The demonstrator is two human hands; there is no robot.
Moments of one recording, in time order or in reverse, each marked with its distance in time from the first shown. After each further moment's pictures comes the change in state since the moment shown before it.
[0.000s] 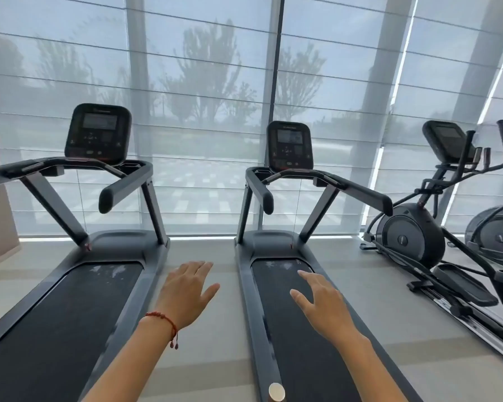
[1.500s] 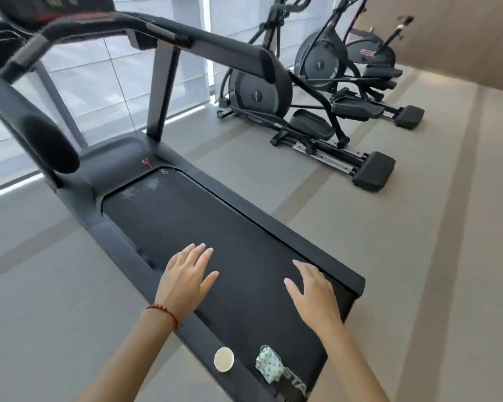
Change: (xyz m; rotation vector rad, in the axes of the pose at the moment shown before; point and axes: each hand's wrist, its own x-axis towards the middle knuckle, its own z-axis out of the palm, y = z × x) left_hand 0.394 0.118 0.380 -0.261 -0.278 0.695; right_hand 0.212 0.263 0.149 0.005 0.060 0.908
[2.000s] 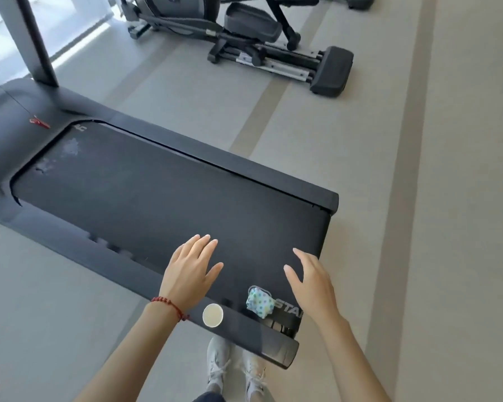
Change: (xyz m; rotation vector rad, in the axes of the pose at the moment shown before) left_hand 0.035 0.047 0.142 -0.068 -0.310 0.245; right_hand -0.001 0.116 0.090 0.168 0.019 0.382
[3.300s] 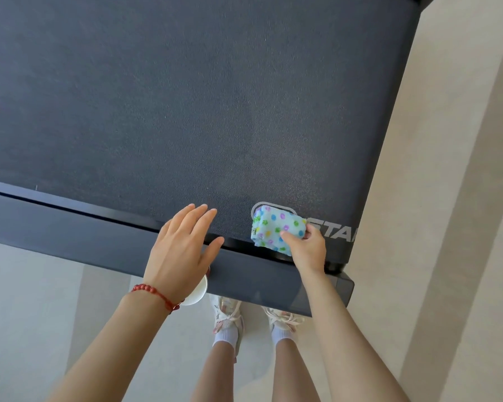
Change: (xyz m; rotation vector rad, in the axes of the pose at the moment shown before) left_hand 0.038 -0.071 0.395 -0.129 -0.374 0.066; right_hand 0.128 0.273 0.397 0.641 0.043 0.886
